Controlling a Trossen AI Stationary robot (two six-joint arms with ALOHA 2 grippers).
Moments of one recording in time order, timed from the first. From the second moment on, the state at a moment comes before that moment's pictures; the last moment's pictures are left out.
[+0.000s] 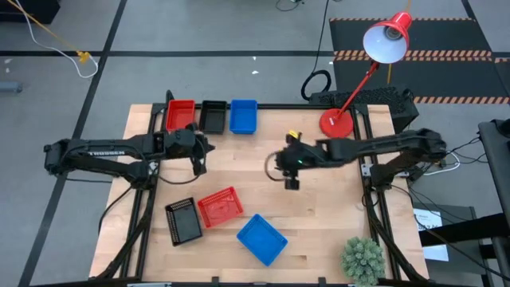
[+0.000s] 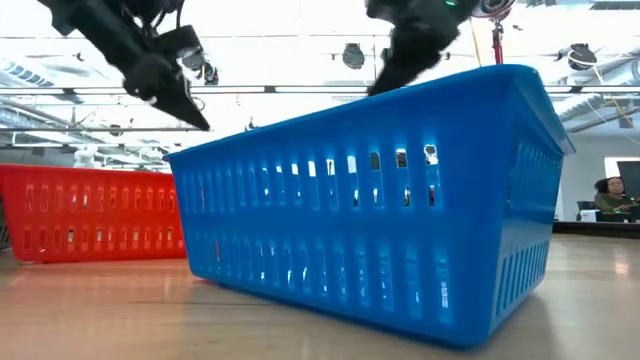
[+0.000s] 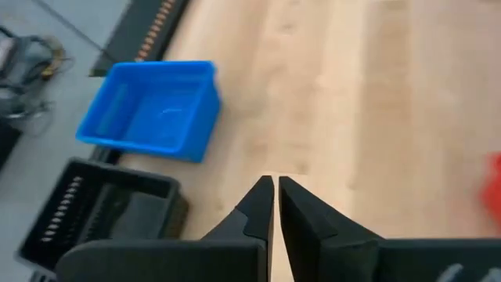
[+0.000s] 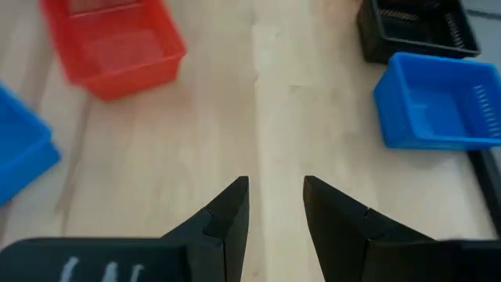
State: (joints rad) left arm 0.19 0.96 0.66 -0.40 -0.20 0.19; right arm 0.03 1.43 1.09 -0.48 0.18 -0.06
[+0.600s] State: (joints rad) left arm -0.41 1.20 0.96 -0.69 -0.24 -0.15; right arm 0.07 1.09 0.79 -0.31 0.19 -0.04
